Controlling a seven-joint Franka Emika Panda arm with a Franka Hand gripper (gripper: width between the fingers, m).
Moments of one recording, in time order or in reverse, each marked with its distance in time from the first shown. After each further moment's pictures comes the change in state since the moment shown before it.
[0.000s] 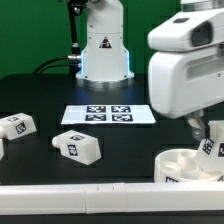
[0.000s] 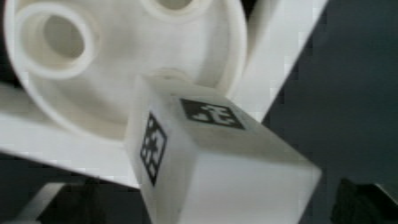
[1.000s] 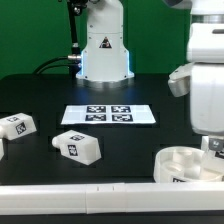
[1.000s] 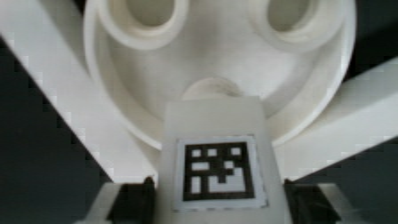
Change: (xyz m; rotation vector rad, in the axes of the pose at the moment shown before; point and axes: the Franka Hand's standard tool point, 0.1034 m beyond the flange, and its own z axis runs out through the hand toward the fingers) arm -0.005 0.009 0.018 -0.020 -0.048 -0.206
